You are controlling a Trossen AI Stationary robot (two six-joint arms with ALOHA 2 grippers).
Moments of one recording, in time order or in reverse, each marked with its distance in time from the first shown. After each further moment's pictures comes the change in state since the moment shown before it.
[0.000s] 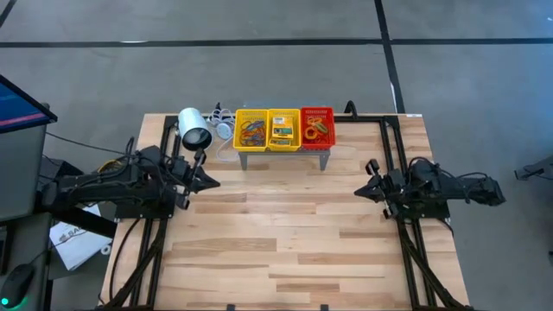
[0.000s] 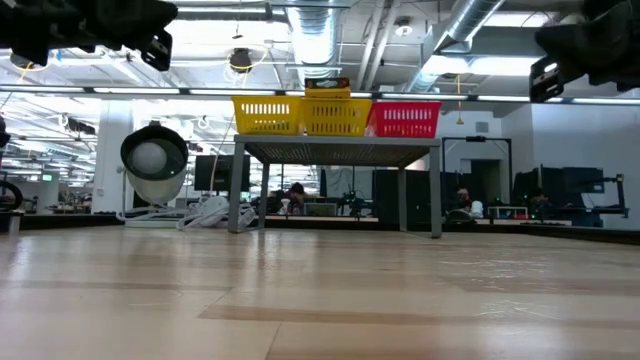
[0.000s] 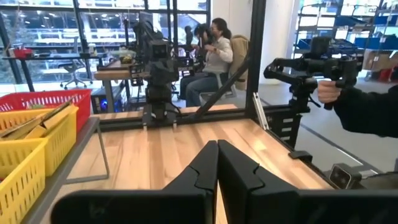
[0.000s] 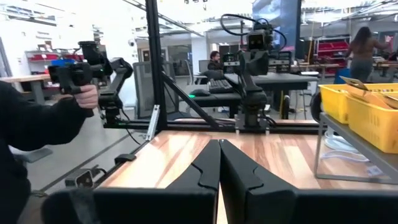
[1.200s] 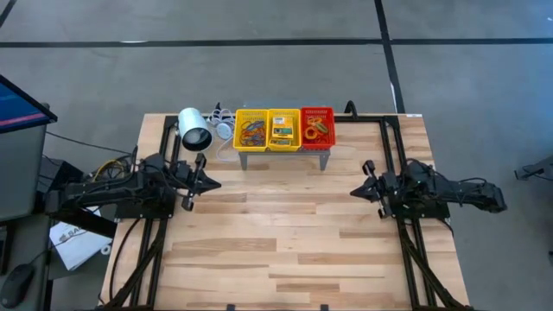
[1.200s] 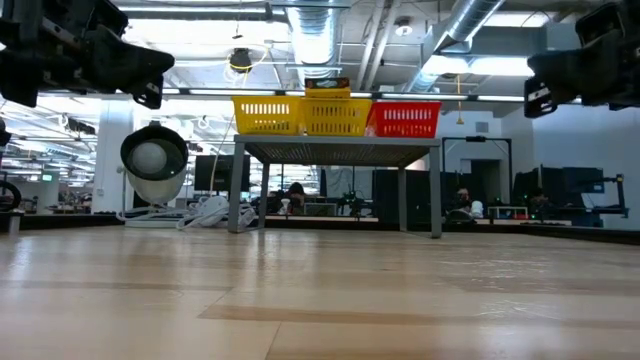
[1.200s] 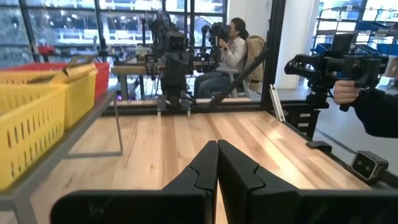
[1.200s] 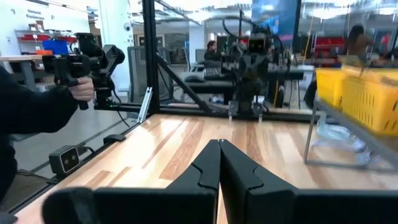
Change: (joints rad) left arm 0.066 -0.092 -0.228 0.151 -0.004 -0.035; right arm -0.103 0.003 -0.072 0.021 -0.091 -0.050
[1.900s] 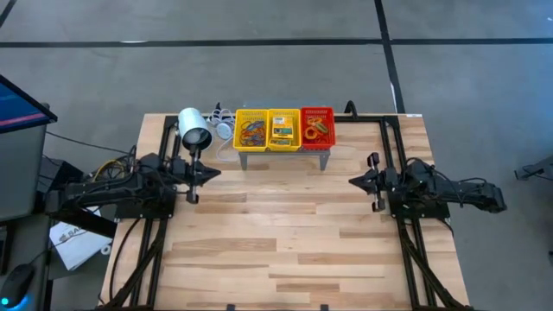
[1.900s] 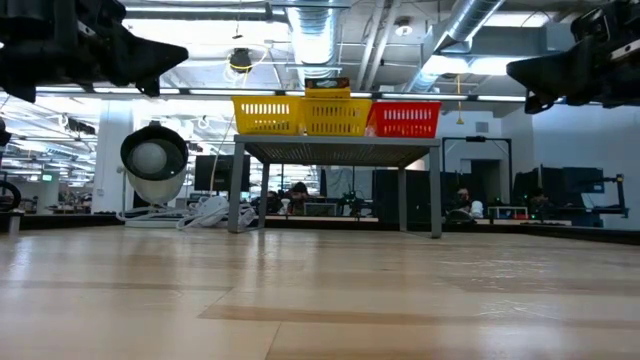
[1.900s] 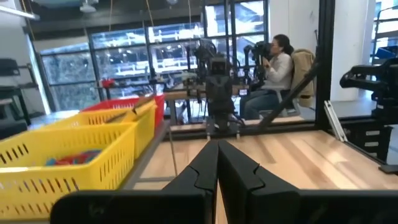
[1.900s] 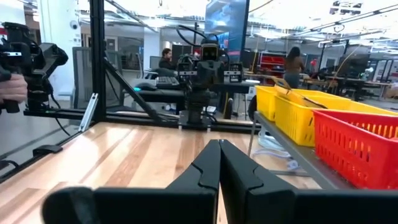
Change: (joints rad) left arm 0.000 0.000 0.000 0.106 -0.189 0.091; right arm 0.000 -0.006 -0.001 0.048 0.205 -0.098
